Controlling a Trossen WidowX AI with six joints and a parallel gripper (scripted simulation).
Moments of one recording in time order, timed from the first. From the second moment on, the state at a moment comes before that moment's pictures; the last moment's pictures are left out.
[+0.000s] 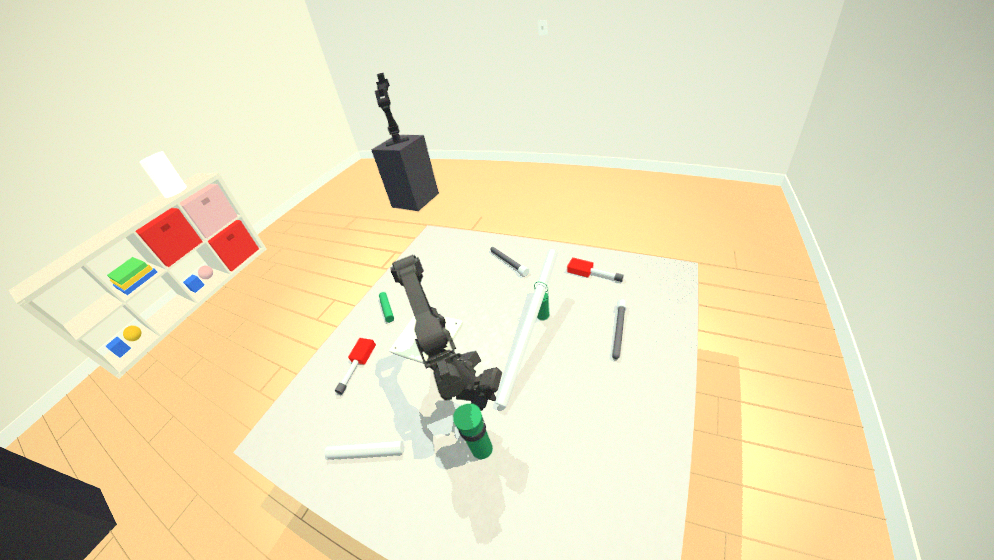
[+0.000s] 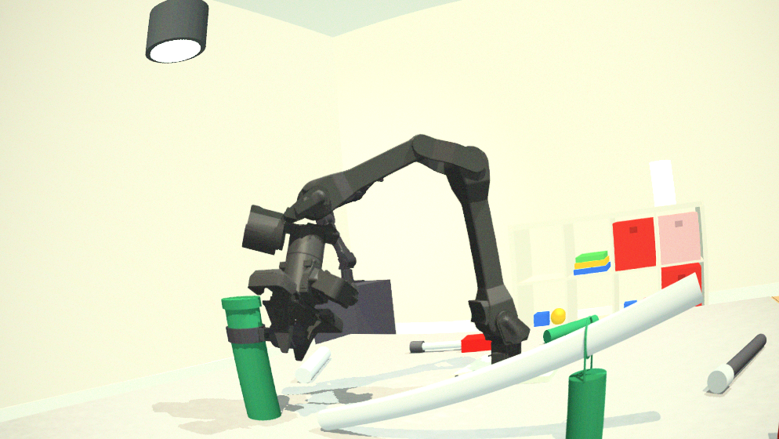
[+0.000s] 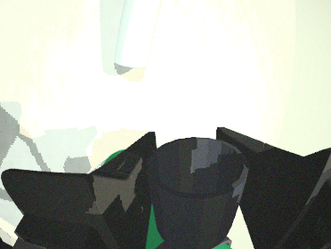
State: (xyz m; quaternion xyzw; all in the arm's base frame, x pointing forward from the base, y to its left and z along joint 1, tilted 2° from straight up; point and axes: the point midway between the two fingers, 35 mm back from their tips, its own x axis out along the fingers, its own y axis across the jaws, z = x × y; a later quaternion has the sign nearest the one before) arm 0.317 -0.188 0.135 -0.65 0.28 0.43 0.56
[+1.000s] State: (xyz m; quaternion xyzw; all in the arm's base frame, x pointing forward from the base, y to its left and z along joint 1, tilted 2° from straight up) arm 0.335 -0.186 0.136 -0.62 0.34 0.37 0.60
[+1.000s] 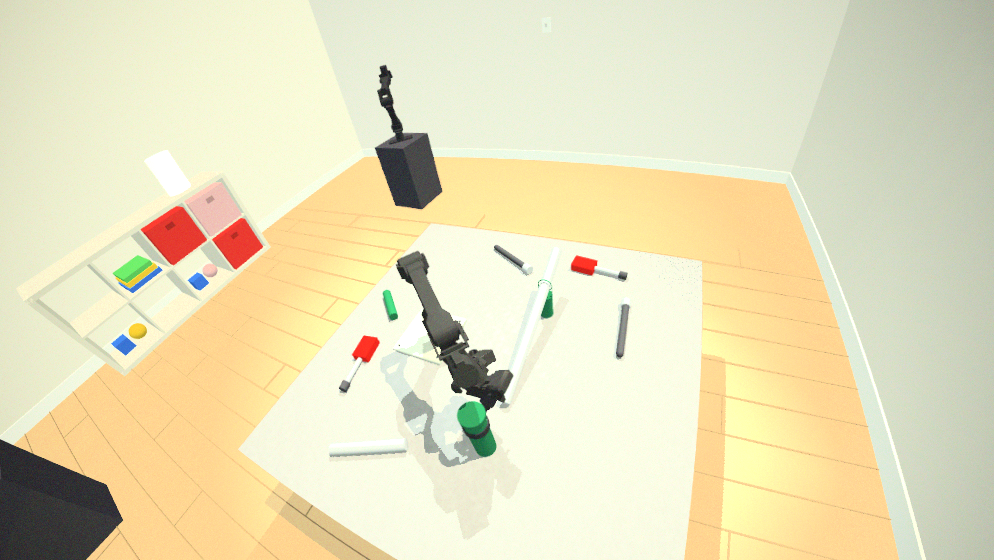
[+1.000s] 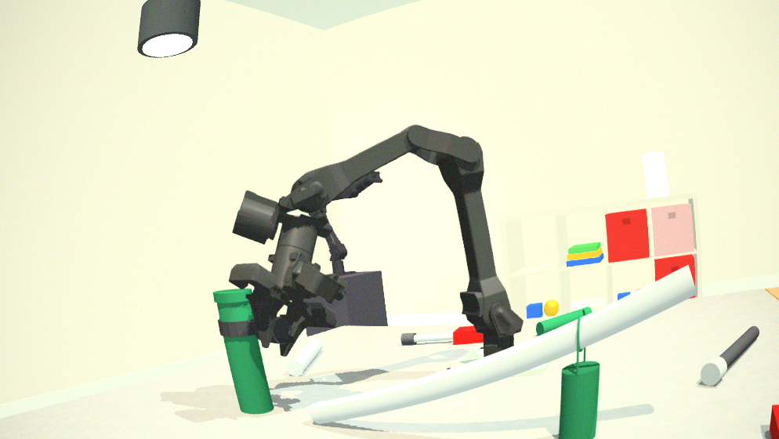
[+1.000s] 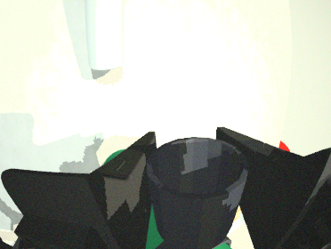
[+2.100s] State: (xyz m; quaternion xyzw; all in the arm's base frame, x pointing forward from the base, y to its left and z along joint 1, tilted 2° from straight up) arm 0.333 -0.177 0.141 -0.62 0.34 0.38 0.59
